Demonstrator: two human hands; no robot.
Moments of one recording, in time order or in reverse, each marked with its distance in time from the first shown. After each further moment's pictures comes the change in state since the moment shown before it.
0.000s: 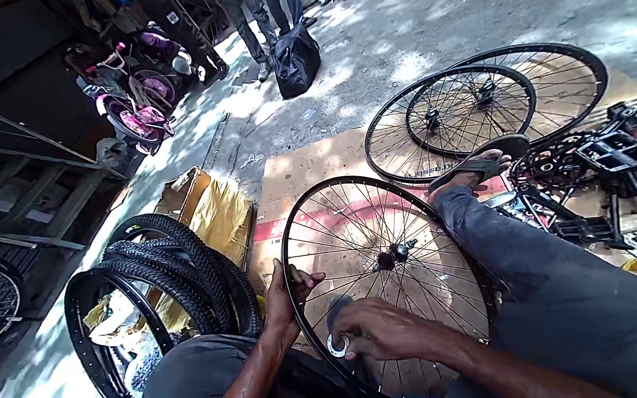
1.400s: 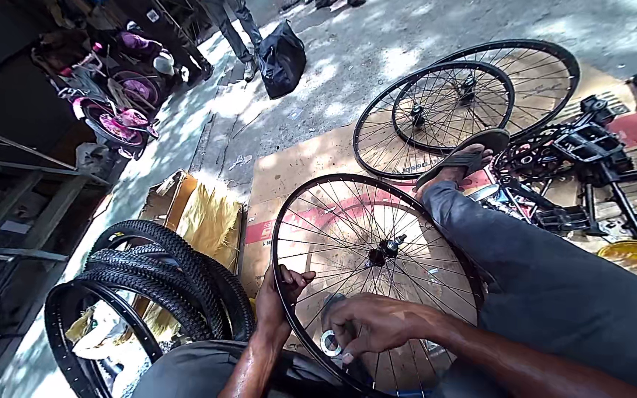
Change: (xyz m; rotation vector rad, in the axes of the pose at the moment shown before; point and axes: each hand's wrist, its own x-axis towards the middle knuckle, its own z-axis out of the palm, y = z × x) left_hand 0.001 0.001 0.003 -0.003 0.037 -0.013; right_hand 0.001 0.007 -0.013 0.155 -0.122 0.034
